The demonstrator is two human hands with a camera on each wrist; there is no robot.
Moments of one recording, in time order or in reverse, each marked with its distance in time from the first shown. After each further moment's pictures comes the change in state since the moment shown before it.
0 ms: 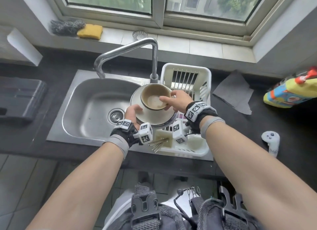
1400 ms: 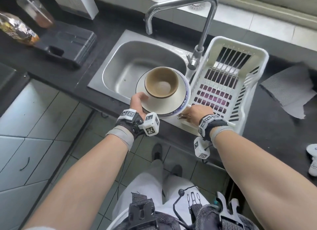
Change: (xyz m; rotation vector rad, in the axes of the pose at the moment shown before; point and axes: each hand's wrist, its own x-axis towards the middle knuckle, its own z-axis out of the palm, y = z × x) left_hand -0.074 -0.056 -0.085 -0.264 0.217 0.016; right_hand -0.021 0.087 0.120 -1.048 -0.179 -0.304
